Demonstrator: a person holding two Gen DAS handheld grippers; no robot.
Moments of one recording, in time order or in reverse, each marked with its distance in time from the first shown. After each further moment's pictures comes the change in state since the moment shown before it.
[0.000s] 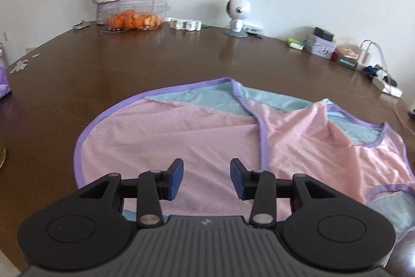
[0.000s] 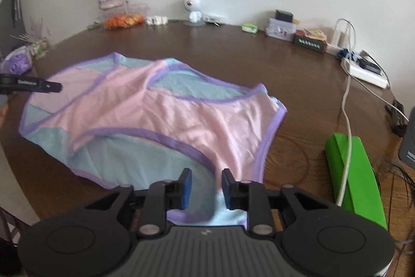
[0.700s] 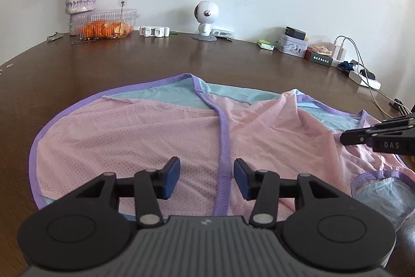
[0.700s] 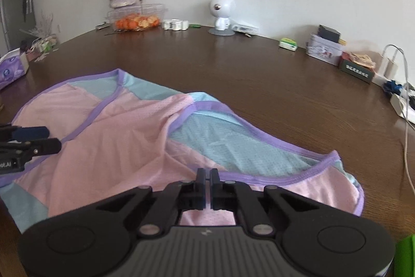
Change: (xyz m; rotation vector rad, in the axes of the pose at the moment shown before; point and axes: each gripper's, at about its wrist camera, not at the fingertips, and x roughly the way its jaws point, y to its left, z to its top) left arm 0.022 -0.025 -0.027 0.055 -0.058 -0.059; right arm 0.112 0.031 0.070 -0.035 0.000 0.002
